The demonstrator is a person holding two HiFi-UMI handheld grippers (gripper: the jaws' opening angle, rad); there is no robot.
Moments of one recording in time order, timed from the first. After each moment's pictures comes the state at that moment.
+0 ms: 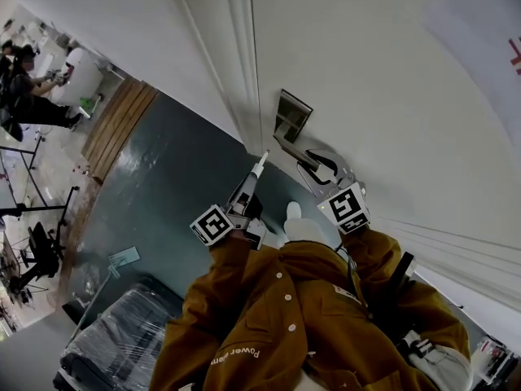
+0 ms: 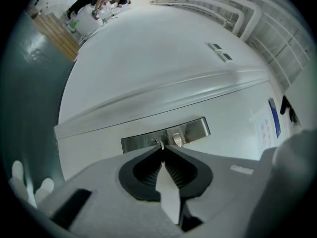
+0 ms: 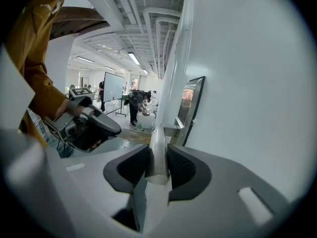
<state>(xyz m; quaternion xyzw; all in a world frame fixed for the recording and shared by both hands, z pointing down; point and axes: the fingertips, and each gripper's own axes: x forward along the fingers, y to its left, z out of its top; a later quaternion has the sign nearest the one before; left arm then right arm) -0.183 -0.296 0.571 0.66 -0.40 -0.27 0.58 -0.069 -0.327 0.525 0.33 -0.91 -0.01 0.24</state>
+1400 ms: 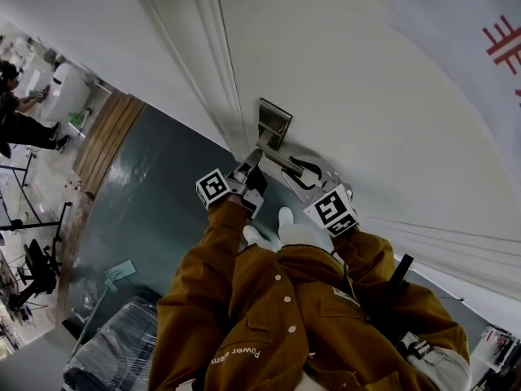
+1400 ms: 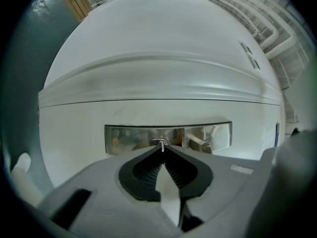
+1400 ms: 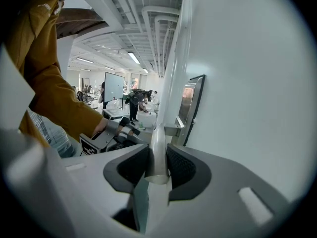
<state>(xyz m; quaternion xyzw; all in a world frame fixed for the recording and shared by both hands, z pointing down) -0.119 -0.389 0.600 0.65 -0.25 -0.30 0.65 -0.069 -0.328 0.526 0.32 -0.91 0.00 0.25</state>
